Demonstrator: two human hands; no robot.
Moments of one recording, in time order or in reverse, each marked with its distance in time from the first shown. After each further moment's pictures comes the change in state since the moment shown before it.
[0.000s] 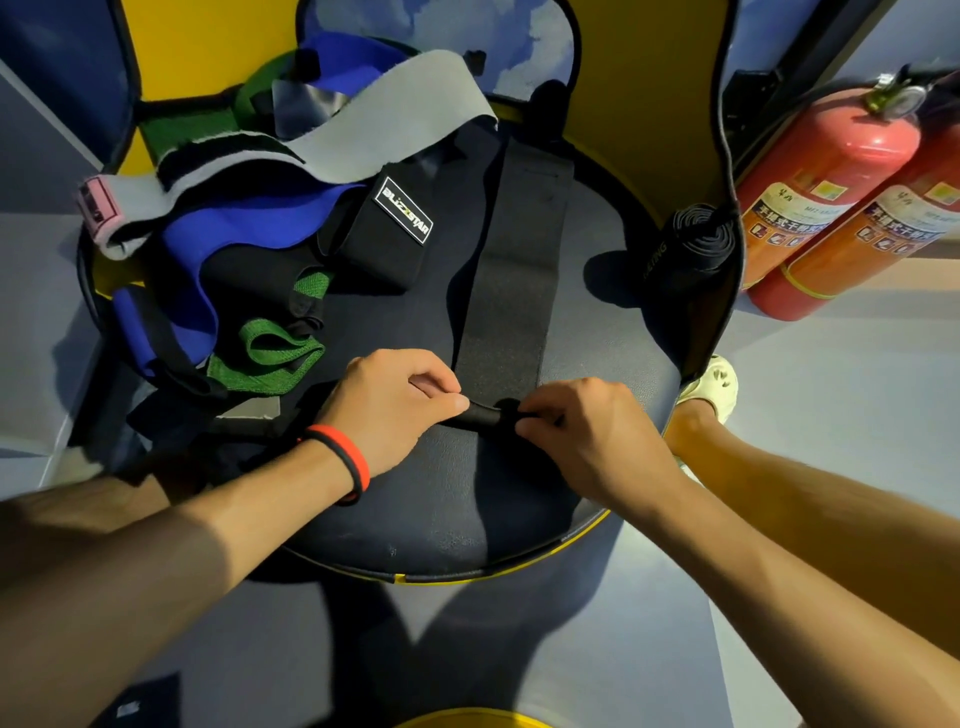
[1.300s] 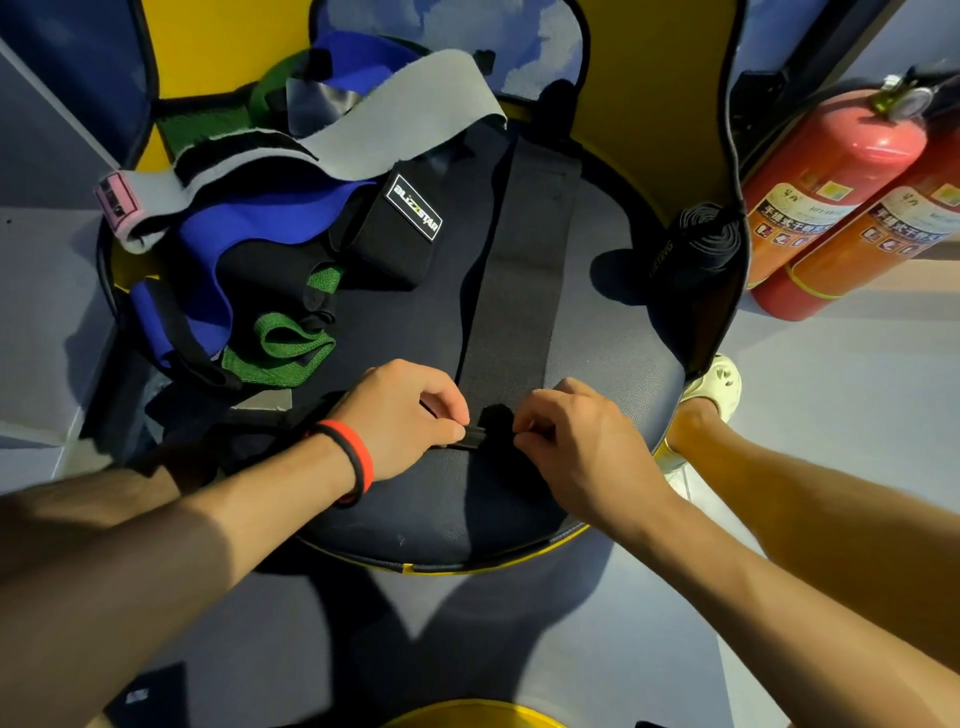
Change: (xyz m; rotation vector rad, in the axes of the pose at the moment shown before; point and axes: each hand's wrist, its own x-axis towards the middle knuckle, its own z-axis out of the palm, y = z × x) left_hand -0.007 -0.004 -0.007 0.103 -0.200 0.032; right_hand -0.014 -0.013 0.013 -0.028 0.016 -0.012
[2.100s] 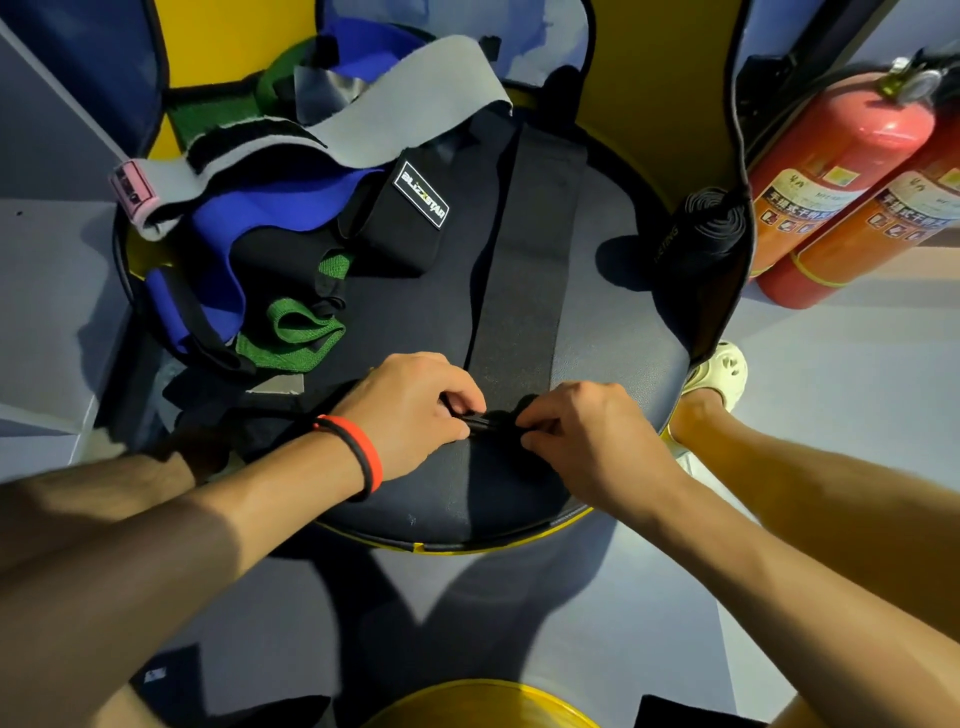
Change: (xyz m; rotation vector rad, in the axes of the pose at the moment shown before) left_hand -0.013 0.003 -0.001 0.129 0.001 0.112; right_hand -0.005 -0.003 -0.006 -0.028 -0.066 -0.079
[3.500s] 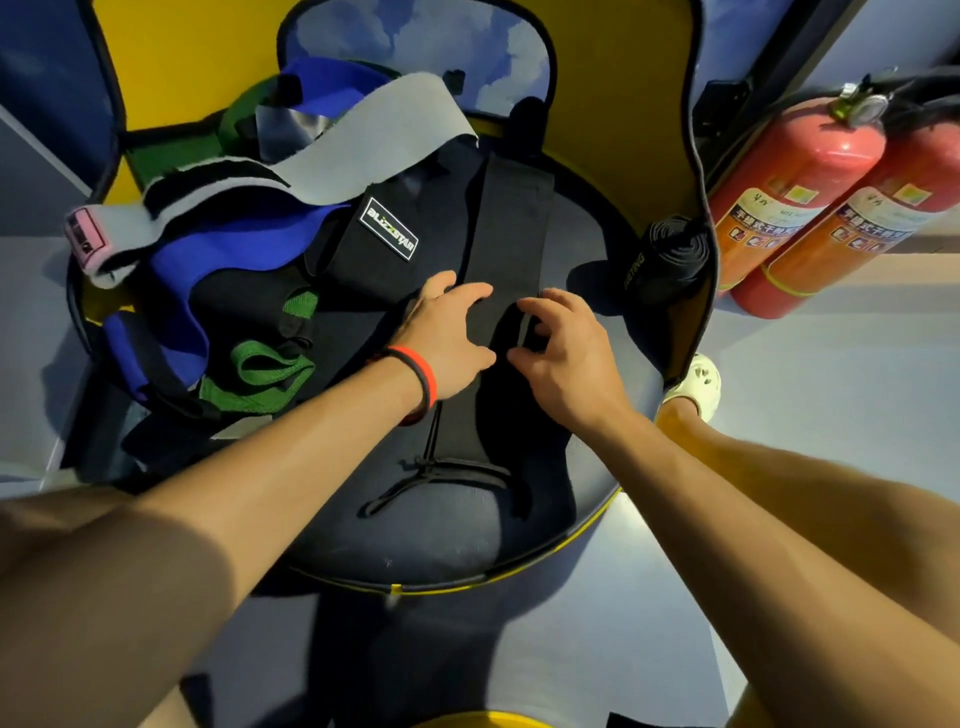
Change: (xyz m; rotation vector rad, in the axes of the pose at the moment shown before) left_hand 0.100 0.030 0.001 -0.078 0.075 -0.099; right_hand 0.083 0.030 -0.012 0.256 0.313 0.150
